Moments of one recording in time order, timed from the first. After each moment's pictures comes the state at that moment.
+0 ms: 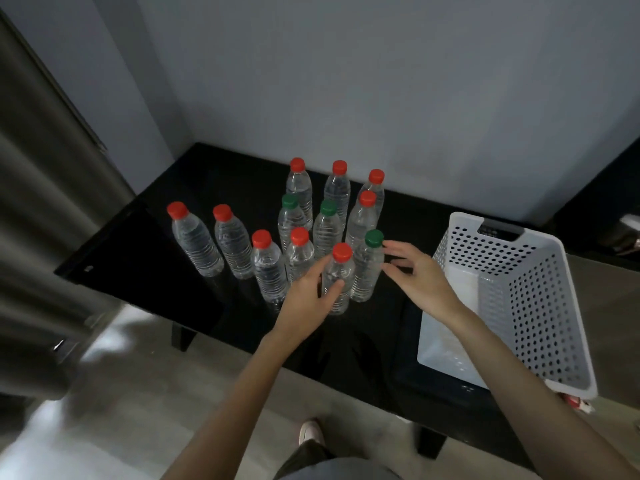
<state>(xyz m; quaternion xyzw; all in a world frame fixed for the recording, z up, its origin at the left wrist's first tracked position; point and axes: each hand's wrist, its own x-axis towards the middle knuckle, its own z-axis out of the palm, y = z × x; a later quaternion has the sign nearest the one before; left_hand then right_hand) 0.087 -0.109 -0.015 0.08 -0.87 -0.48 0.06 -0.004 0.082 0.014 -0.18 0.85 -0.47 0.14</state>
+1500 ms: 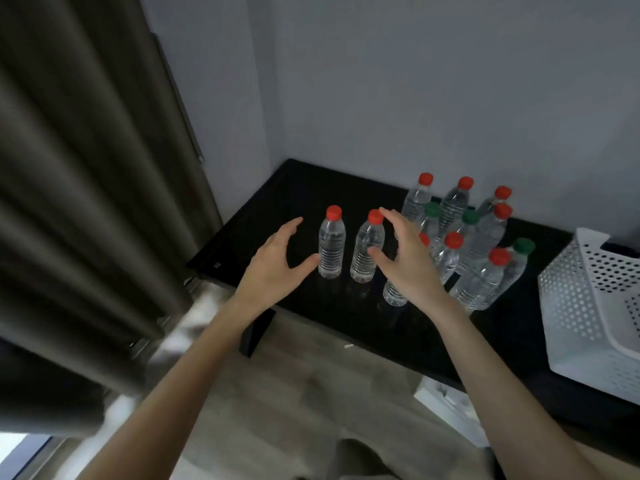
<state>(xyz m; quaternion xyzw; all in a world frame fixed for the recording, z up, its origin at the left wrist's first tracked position) 0.225 -0.413 0.055 0.13 -0.90 -0.40 0.11 0.128 -0.207 0.053 -0.26 0.87 -0.41 0.00</state>
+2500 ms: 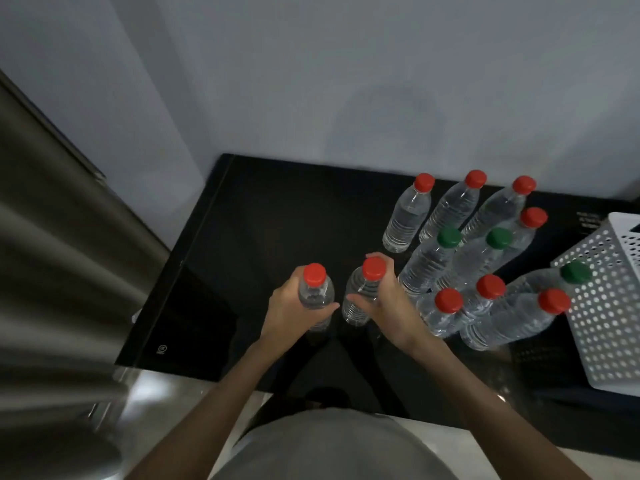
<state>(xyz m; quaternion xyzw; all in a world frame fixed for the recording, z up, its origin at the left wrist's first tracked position) 0.035 -0.449 -0.081 0.08 -0.87 -0.48 0.00 0.004 -0.258 -0.051 -0.14 0.88 -0.45 0.11</state>
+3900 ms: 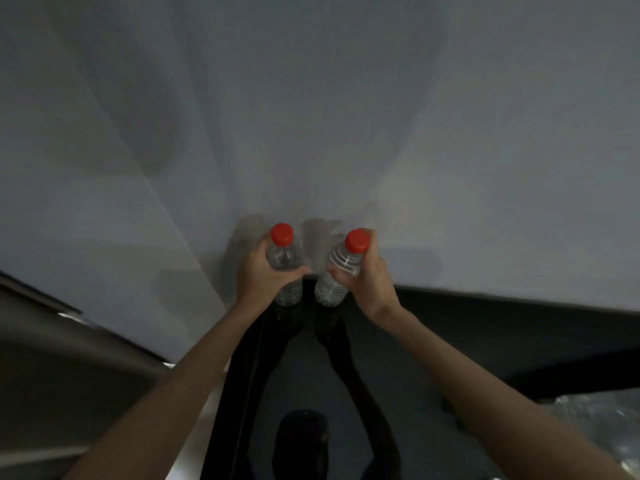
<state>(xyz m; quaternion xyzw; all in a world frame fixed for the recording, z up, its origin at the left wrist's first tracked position) -0.362 -0.733 -0.074 0.12 -0.83 -0.54 0.07 -0.368 -0.541 -0.047 -0.07 0.85 -0.51 0.01</state>
